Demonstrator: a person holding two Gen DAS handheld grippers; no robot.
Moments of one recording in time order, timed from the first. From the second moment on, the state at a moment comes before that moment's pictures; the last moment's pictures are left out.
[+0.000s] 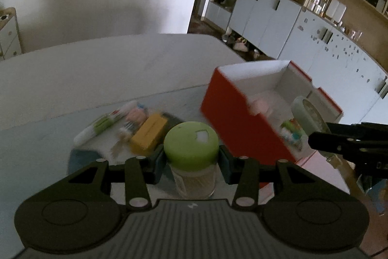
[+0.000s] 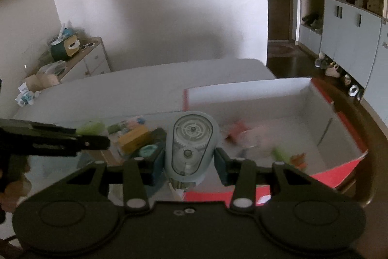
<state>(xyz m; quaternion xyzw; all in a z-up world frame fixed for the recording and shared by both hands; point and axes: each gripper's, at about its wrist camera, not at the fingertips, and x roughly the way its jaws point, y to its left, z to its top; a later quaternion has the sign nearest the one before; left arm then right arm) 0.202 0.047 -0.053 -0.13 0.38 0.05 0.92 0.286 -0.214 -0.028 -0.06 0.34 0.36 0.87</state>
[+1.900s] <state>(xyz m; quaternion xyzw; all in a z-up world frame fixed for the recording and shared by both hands) 0.508 -0.150 -0.106 -0.03 0.50 0.01 0.86 0.438 -0.260 -0.109 -0.16 0.46 0.36 0.80</state>
